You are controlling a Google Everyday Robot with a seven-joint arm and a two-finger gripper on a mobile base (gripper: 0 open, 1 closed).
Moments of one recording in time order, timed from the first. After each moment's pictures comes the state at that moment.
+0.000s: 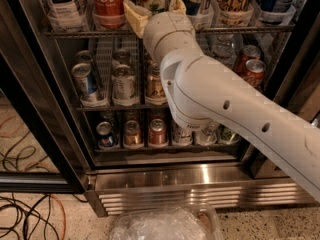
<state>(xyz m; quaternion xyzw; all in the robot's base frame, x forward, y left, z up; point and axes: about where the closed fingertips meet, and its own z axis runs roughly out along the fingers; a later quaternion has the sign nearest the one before) 0.637 0.000 1.060 -0.11 0.61 0.08 0.78</state>
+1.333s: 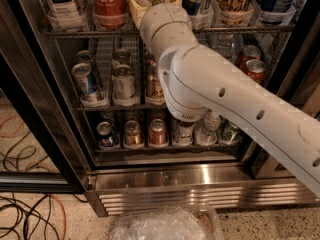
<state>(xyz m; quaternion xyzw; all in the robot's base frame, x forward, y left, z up) 0.648 0.009 1.069 -0.10 0.61 0.09 0.78</state>
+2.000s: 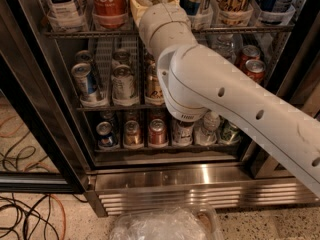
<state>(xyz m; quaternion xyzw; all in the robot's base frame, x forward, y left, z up) 0.648 0.009 1.069 -0.10 0.61 0.09 0.78</state>
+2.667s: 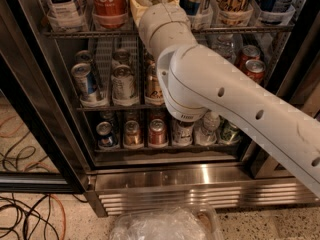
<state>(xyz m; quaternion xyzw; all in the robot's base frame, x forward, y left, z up) 0.648 0.009 1.069 -0.10 0.61 0.09 0.78</state>
